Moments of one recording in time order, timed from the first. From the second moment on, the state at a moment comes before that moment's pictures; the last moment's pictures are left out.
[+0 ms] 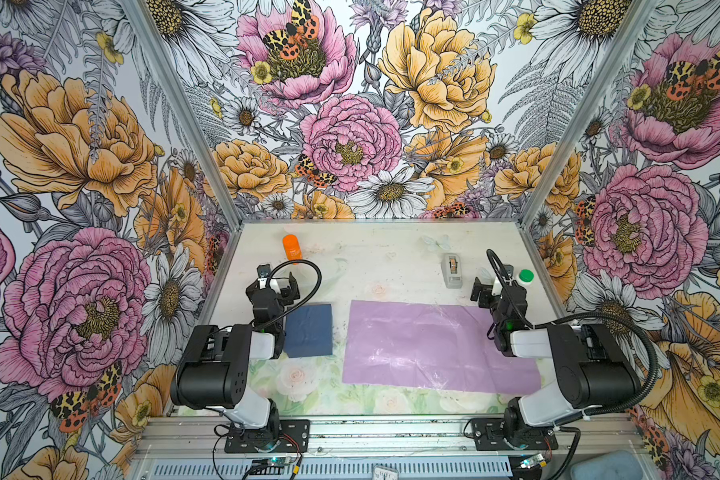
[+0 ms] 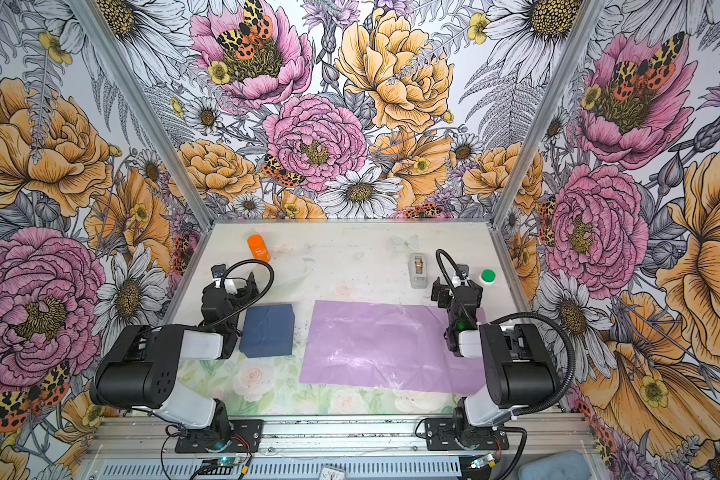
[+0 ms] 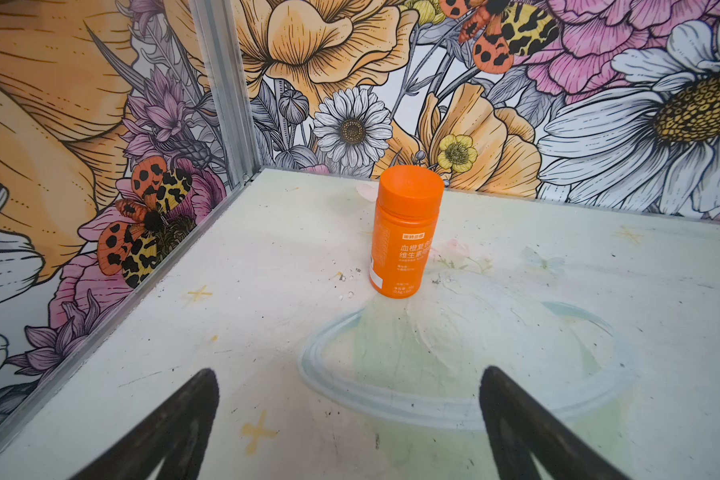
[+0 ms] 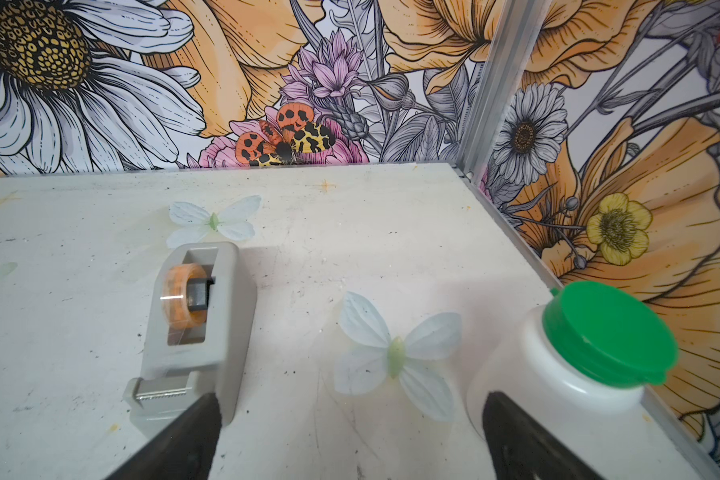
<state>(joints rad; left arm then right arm) -0.01 1.55 0.36 0.99 -0.20 -0.07 -0.01 1.53 0.37 0.85 0.15 0.01</state>
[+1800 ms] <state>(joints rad) 0.06 1.31 1.00 -0.45 0.03 -0.52 0.48 1.28 1.07 -0.22 0.03 0.43</state>
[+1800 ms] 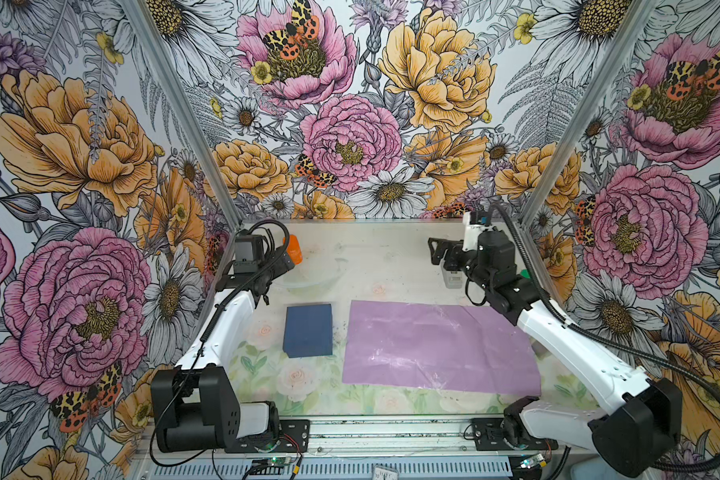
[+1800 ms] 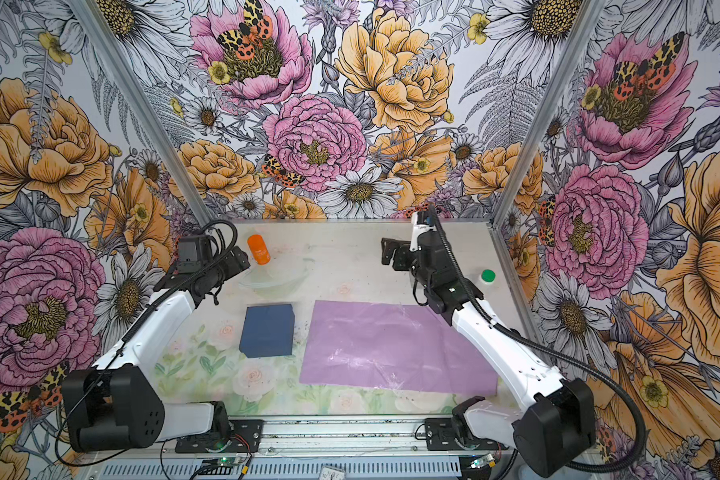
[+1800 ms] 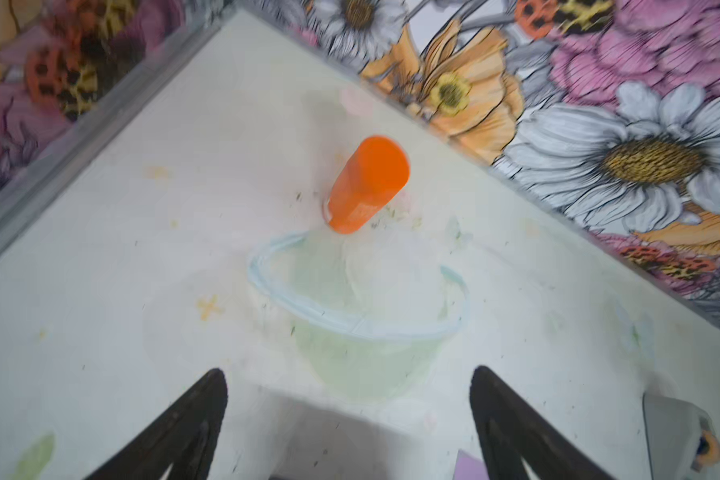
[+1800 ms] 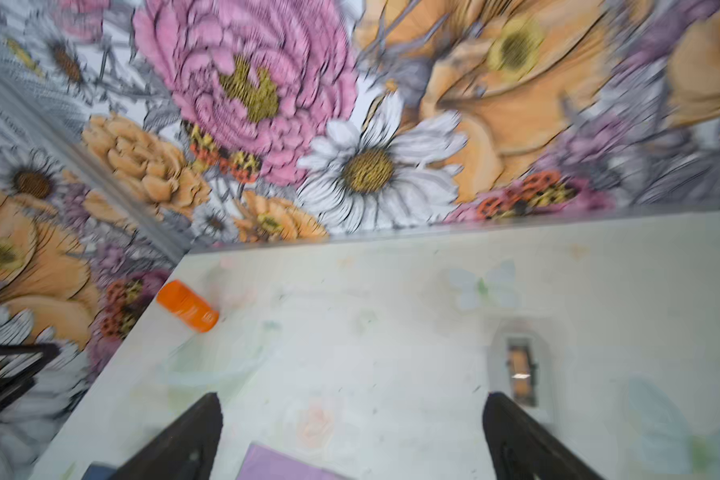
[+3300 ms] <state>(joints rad) 0.02 1.14 0.56 -0.37 0.31 -0.81 0.81 2.27 1.73 -0.30 -0.50 0.83</state>
